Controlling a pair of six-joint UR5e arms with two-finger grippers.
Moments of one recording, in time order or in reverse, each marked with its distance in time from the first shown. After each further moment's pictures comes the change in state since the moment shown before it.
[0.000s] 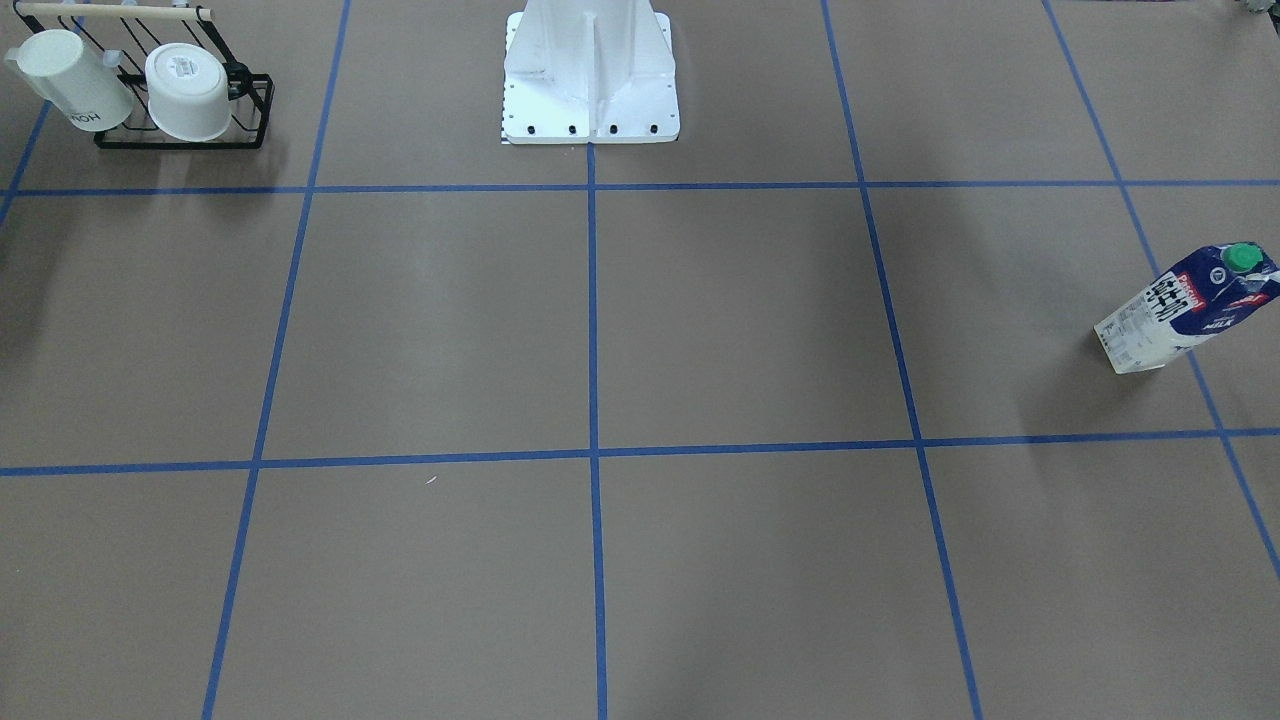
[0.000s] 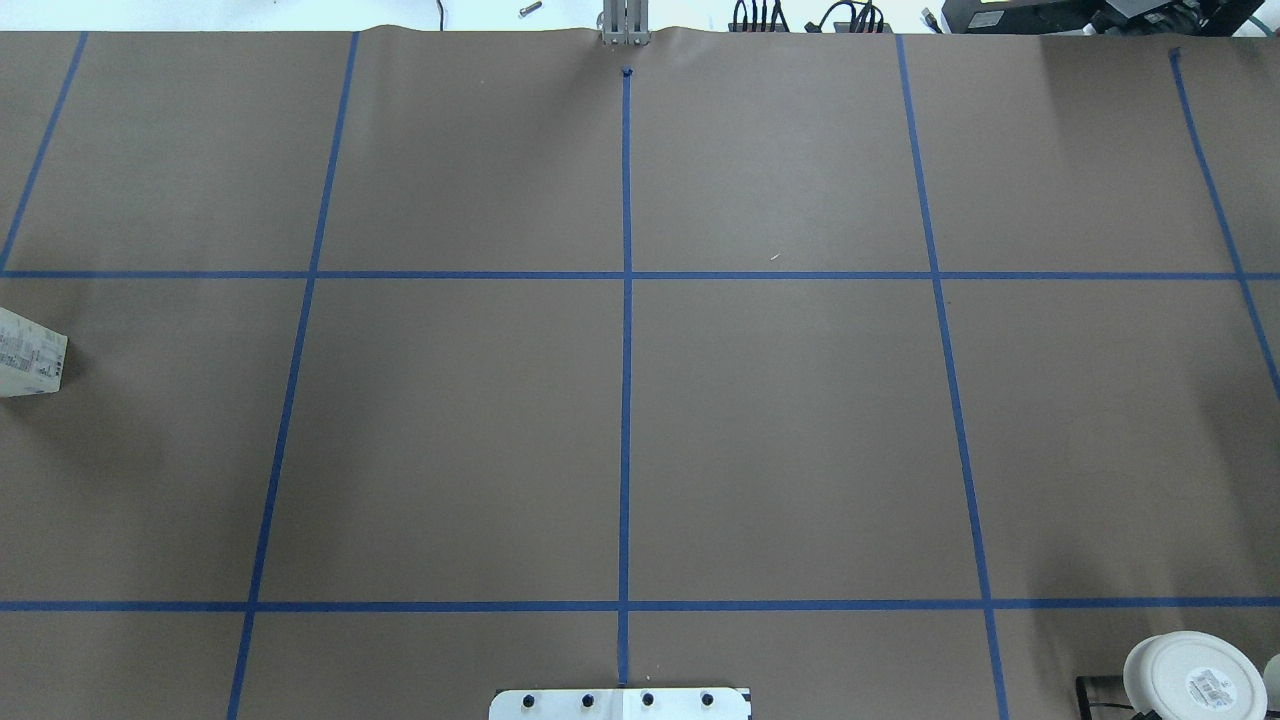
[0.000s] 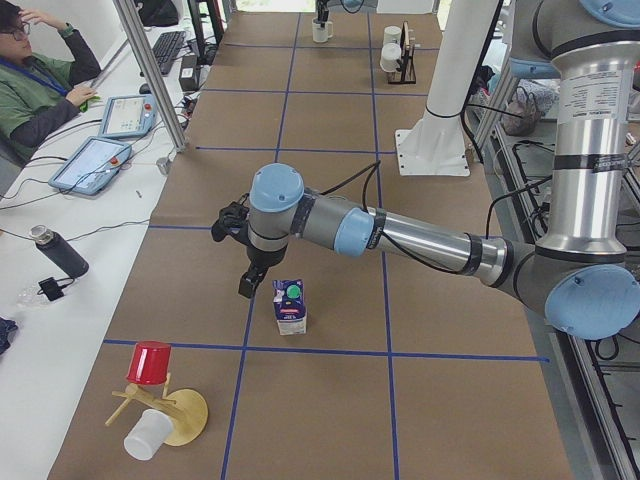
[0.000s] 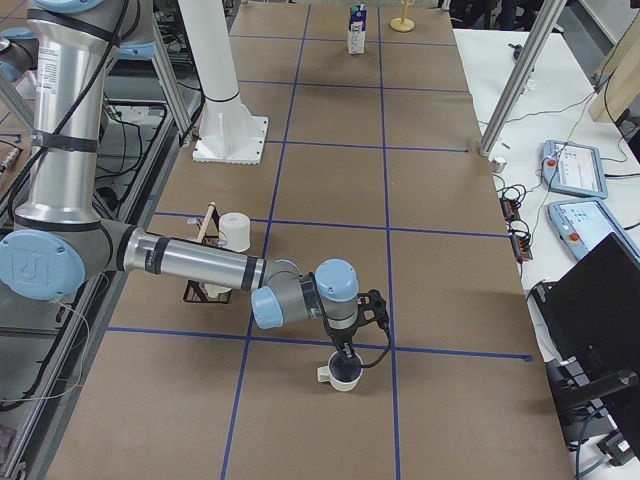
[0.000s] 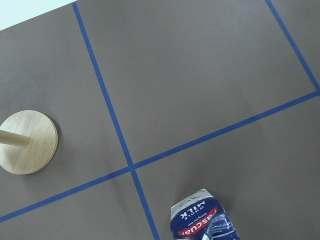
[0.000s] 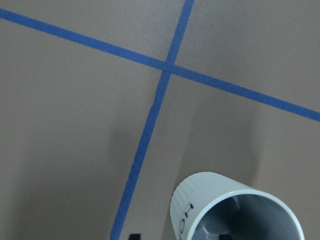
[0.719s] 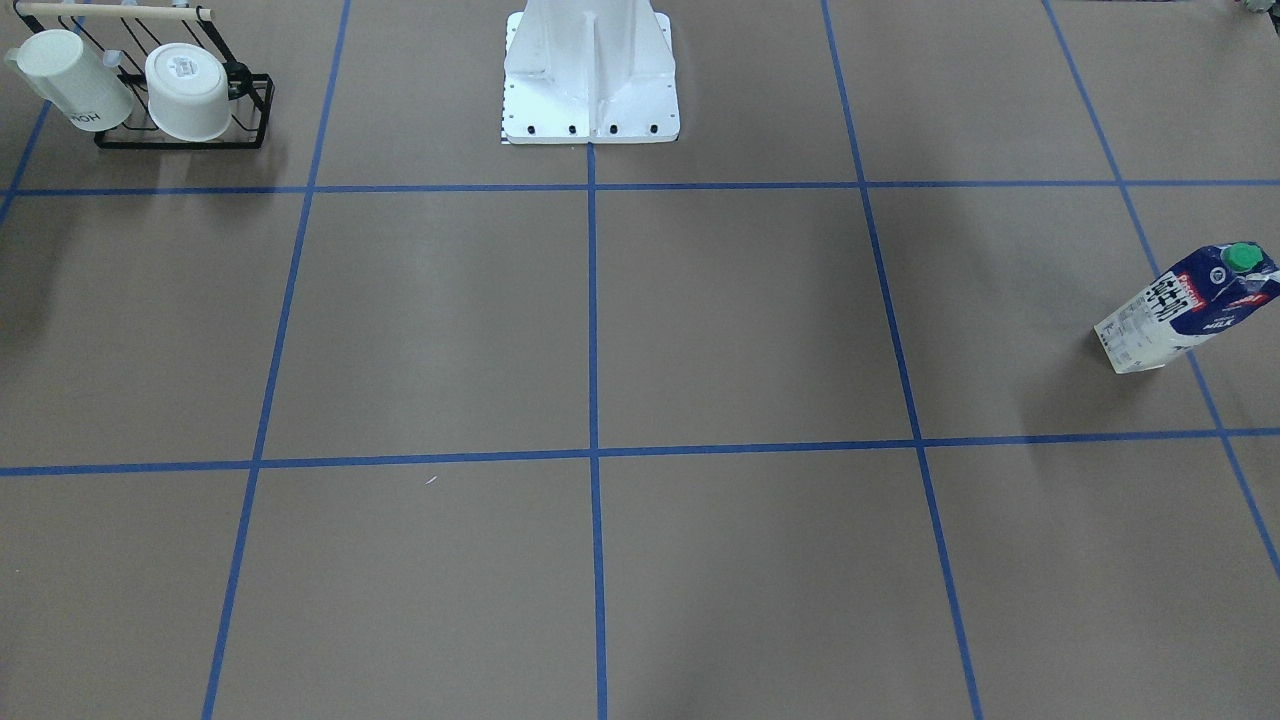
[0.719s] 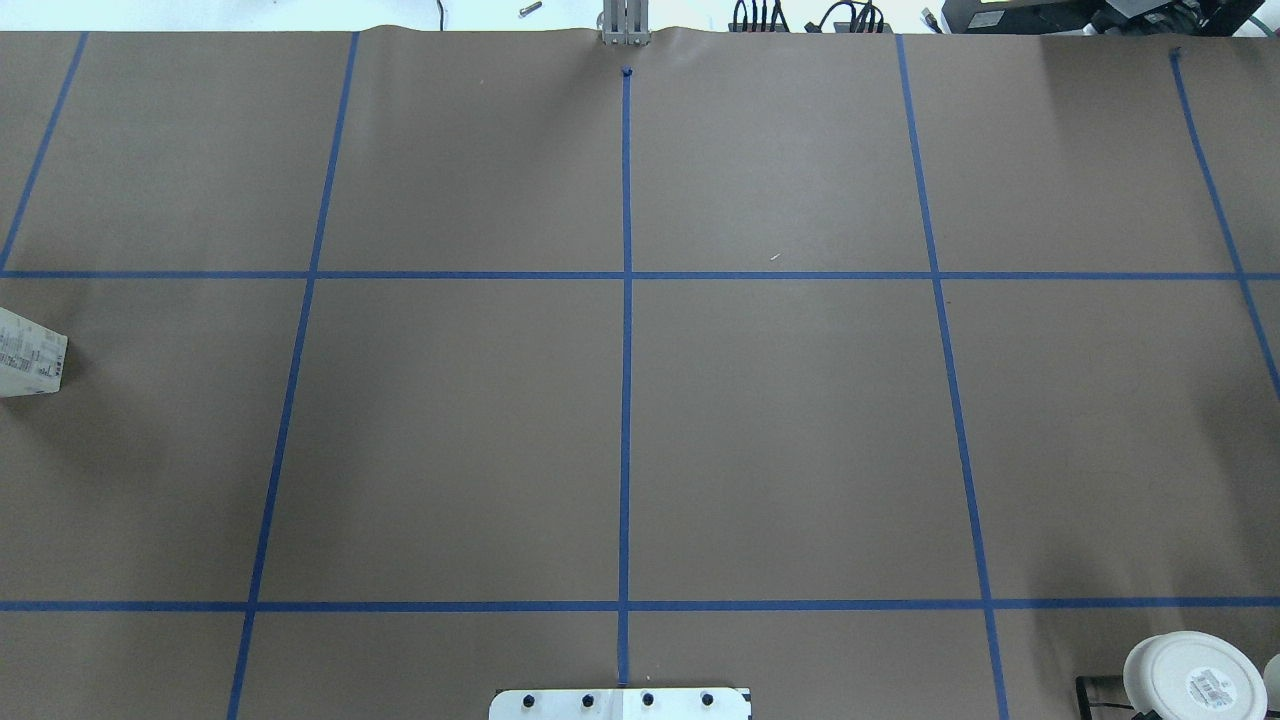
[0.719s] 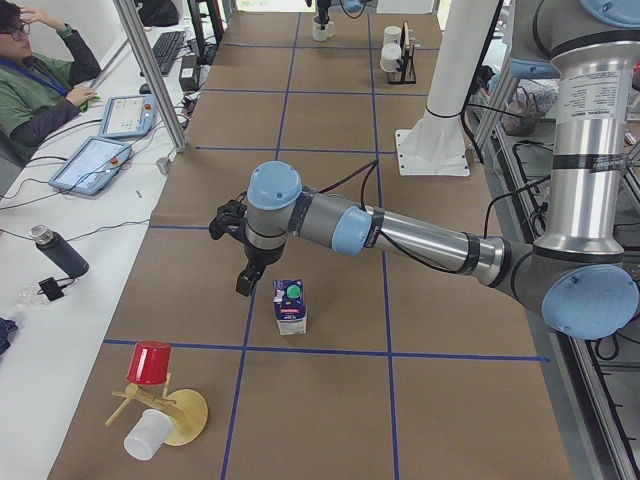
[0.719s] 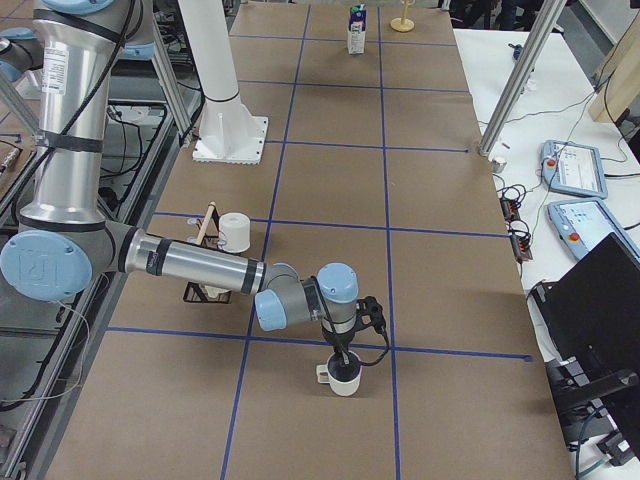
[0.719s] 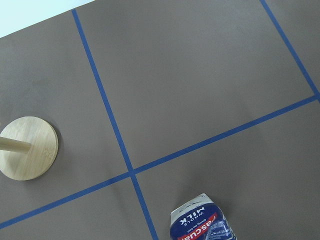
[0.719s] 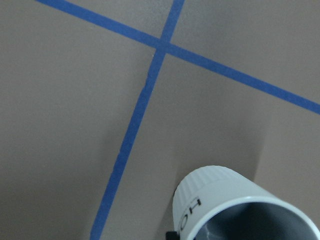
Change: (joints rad) left arm 0.000 -0.008 0.006 0.000 0.001 0.000; right arm -0.044 0.007 -0.022 0.012 -0.065 -0.016
